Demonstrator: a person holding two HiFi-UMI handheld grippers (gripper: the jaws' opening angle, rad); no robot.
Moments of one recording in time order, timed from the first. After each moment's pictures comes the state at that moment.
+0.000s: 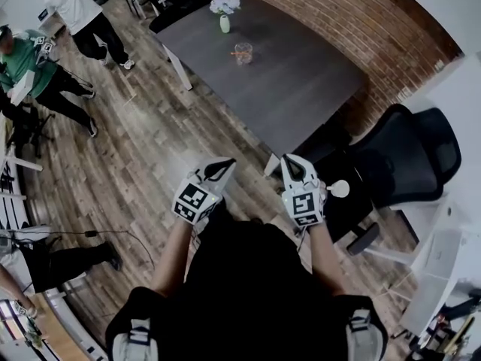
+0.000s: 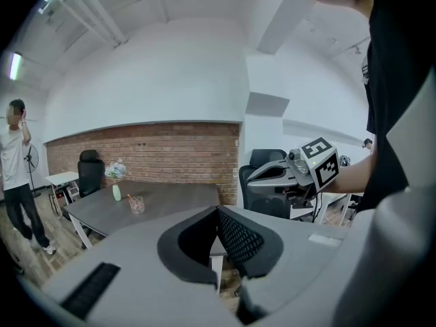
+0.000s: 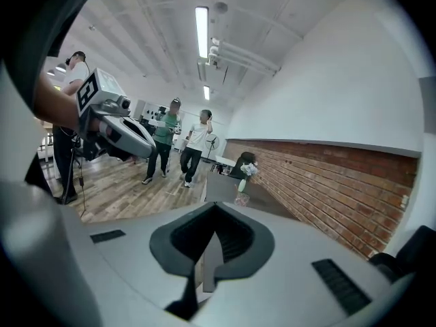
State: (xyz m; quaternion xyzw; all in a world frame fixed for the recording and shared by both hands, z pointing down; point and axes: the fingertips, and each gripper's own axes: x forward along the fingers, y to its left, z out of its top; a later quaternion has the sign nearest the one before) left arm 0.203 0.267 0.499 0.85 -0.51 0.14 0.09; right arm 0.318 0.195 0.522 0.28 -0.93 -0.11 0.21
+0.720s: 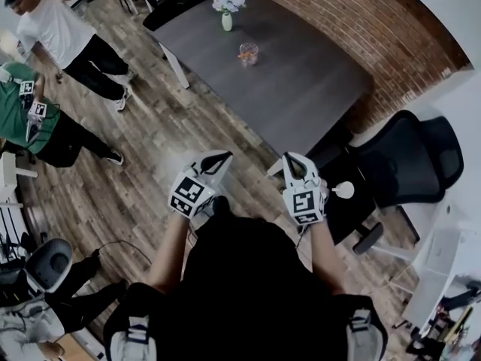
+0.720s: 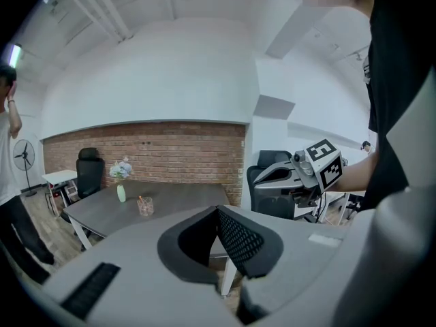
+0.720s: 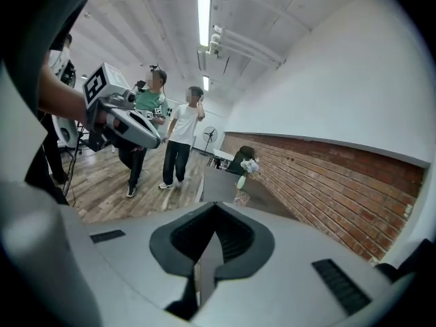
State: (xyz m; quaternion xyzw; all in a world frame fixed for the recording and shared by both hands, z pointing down) left arm 0.112 0.226 0.497 0.85 -0.50 0.13 0.09; right arm 0.248 0.165 0.533 0.30 -0.92 -0.09 0.25
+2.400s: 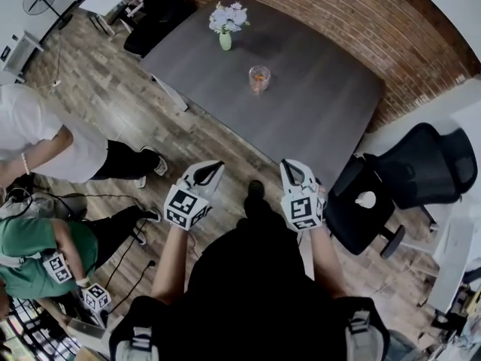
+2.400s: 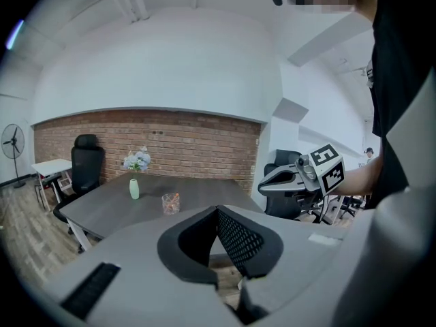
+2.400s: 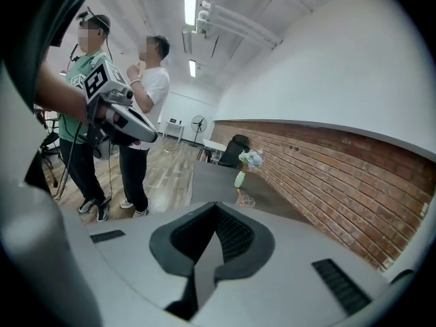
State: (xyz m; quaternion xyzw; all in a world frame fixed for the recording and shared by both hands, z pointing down) left arm -0.081 0.093 0.536 0.87 -0.46 0.13 0.13; right arm 0.080 0.047 0.577 0.36 -0.89 -0.06 0.28
